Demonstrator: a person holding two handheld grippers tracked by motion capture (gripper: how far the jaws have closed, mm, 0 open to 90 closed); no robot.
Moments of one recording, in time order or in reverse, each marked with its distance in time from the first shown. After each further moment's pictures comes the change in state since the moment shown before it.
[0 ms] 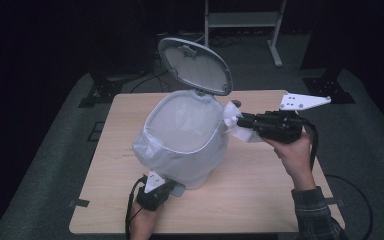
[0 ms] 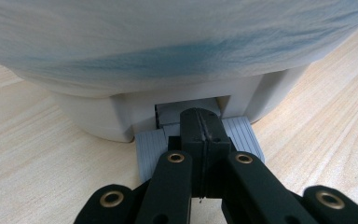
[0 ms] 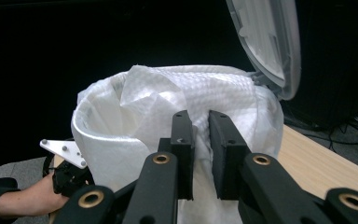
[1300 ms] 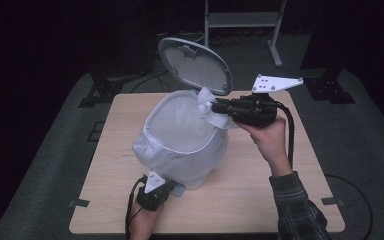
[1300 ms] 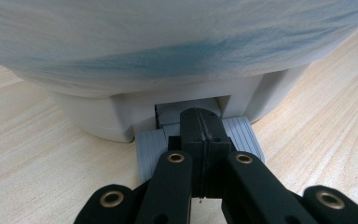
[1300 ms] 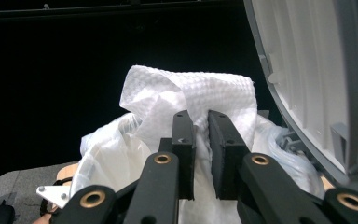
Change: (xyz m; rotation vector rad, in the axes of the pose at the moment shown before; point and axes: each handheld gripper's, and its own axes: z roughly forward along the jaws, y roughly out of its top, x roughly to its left) left arm 0.000 0.000 0.000 -0.002 0.003 0.001; right arm 0.011 0.043 0.051 -0.030 0.046 -0.032
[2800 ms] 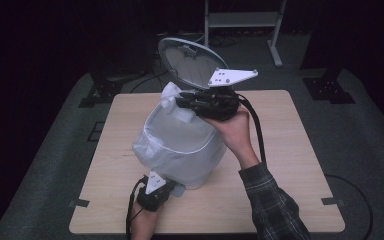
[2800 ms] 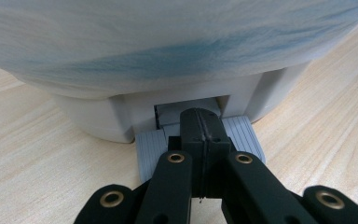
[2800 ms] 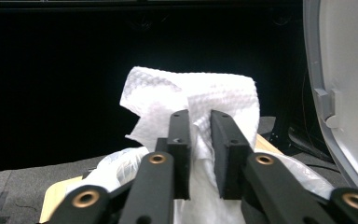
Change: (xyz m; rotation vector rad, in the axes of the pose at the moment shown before) left arm -0.002 0.000 0.000 0.001 0.014 0.019; right arm 0.019 0.023 0.074 0.019 0.017 -0.047
